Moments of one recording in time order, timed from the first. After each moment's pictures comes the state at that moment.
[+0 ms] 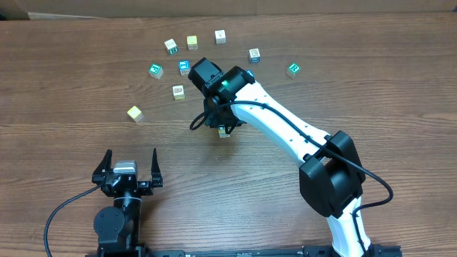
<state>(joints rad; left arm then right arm) 0.05 0.02 0.01 -0.08 0.00 0.06 0.73 2.16 1.91 -1.15 0.07 0.66</state>
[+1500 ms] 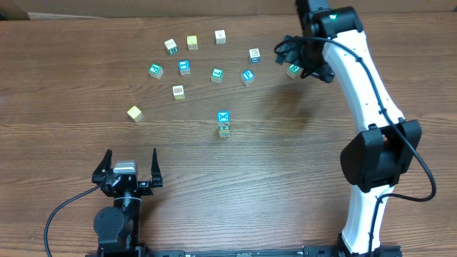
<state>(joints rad) 0.05 0.02 0.01 -0.08 0.00 0.06 0.21 2.16 2.17 -1.32 0.07 0.62</state>
